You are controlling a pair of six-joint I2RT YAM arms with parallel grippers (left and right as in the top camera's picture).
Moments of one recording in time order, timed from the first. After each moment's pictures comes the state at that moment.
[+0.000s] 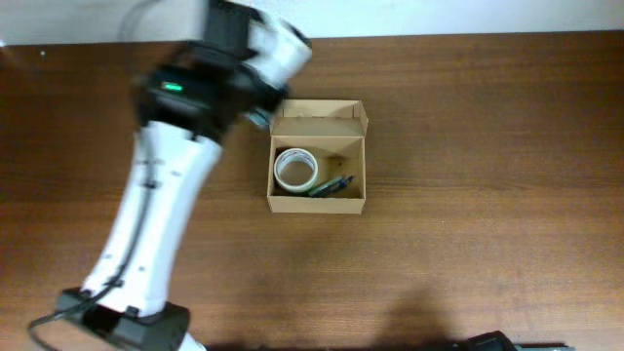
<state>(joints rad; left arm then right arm) -0.42 1.76 2.02 -1.16 0.03 0.50 0.26 0.77 2.21 -1.69 0.71 0.26</state>
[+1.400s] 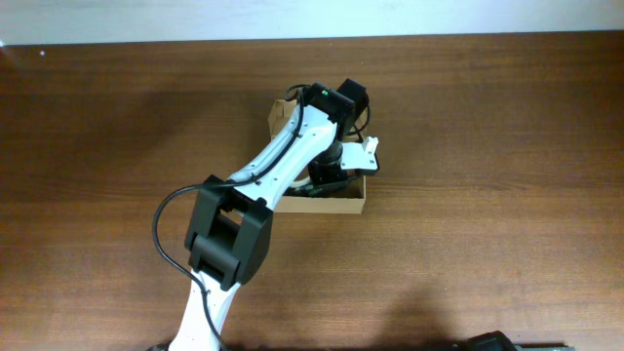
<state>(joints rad) -0.60 2.27 2.00 -1.35 0.07 0.81 0.26 0.77 2.21 -1.69 0.71 0.26</state>
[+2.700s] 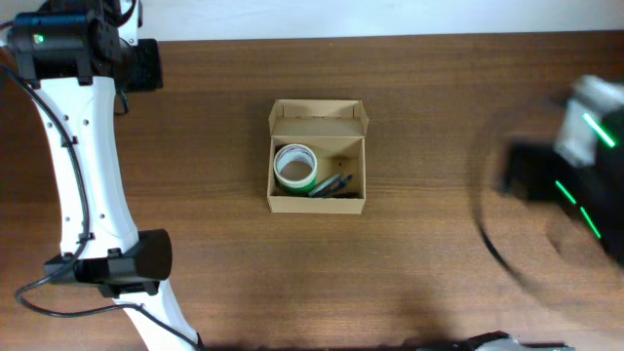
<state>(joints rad) 0.05 2.04 2.61 -1.61 -0.10 -0.01 0.20 1.46 2.16 -1.69 0.22 0.18</state>
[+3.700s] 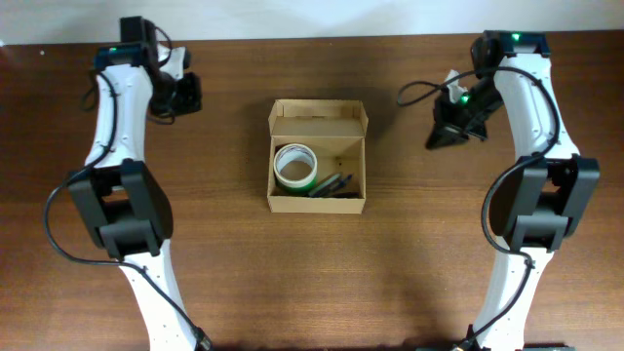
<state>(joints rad) 0.10 2.33 2.16 -1.09 0.33 -0.02 -0.06 2.30 2.14 -1.54 -0.51 0.02</state>
